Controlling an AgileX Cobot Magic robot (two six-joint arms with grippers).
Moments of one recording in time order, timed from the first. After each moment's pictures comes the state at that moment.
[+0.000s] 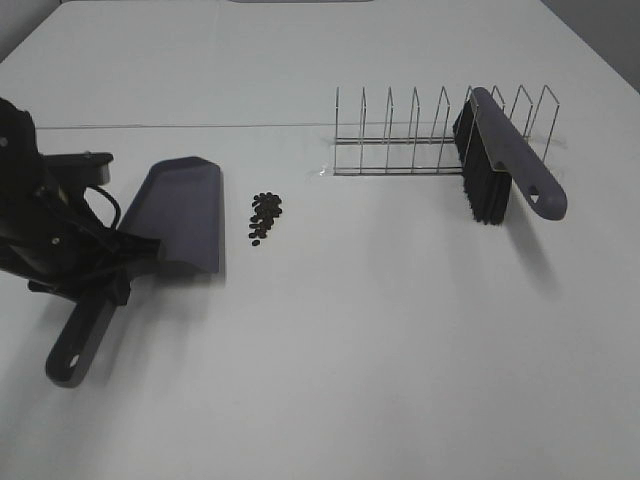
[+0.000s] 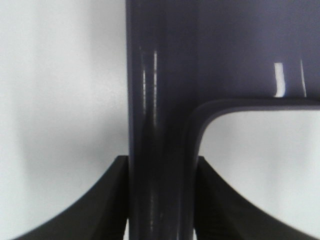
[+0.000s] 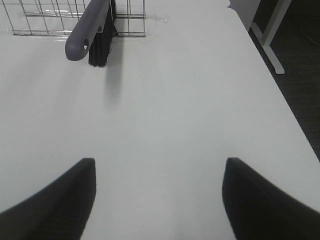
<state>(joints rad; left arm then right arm) -0.28 1.85 -0.94 -0.04 0.48 -0.31 -0.02 -0.01 -0.50 -0.05 1.07 0.02</state>
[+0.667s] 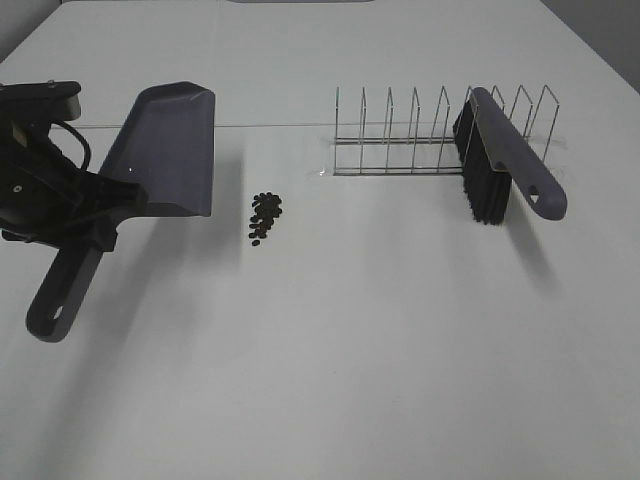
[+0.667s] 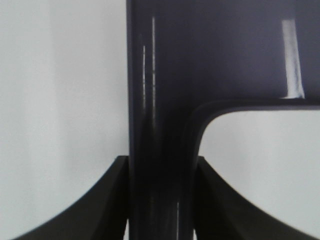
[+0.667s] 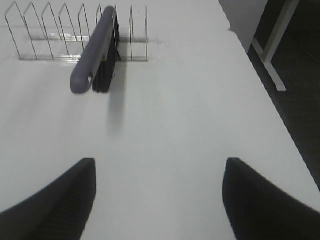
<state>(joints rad) -0.28 1.68 -0.94 0.00 0.50 -0.31 -0.02 0.16 -0.55 -0.04 0.89 0.02</state>
